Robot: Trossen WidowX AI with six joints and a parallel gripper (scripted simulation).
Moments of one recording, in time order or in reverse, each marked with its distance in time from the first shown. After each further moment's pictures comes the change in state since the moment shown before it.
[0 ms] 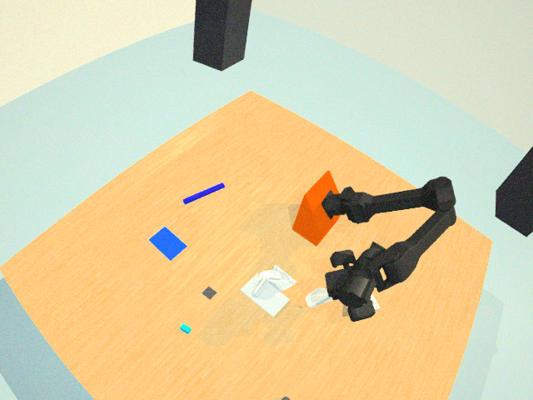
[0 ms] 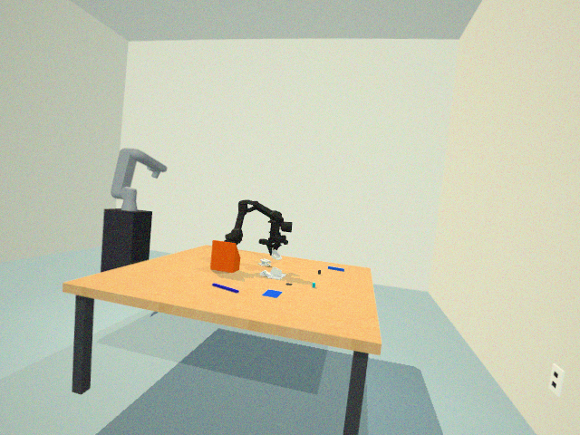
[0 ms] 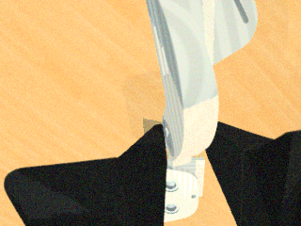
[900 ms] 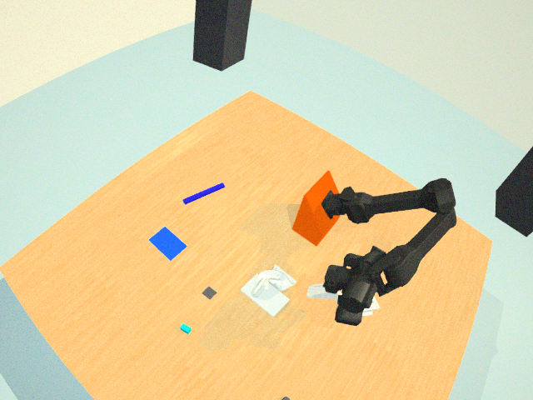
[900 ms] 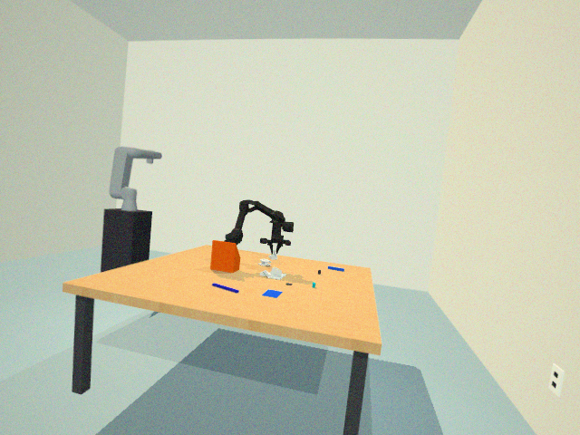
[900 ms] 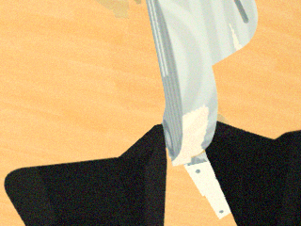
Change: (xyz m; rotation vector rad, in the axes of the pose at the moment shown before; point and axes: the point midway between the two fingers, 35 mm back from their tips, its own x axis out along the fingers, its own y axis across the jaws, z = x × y) arm 0.000 0.011 0.003 0.464 0.001 0.001
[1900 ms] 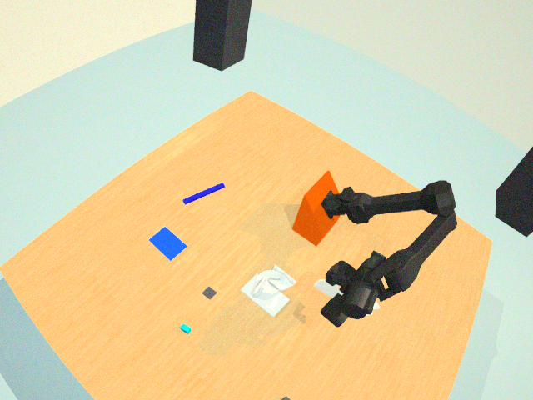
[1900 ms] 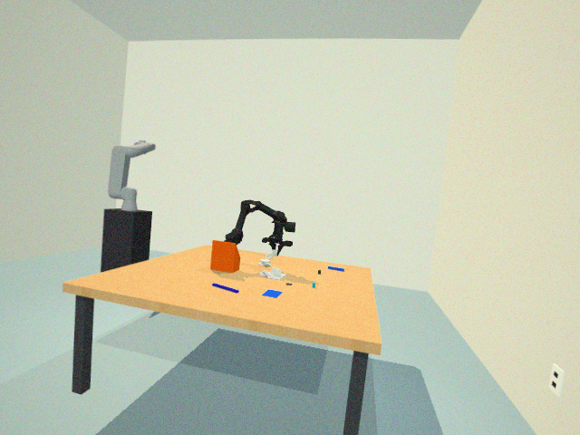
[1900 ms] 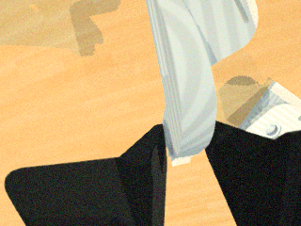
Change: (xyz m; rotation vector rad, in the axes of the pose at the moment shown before) arm 0.000 0.012 -0.003 0.535 0.002 0.001
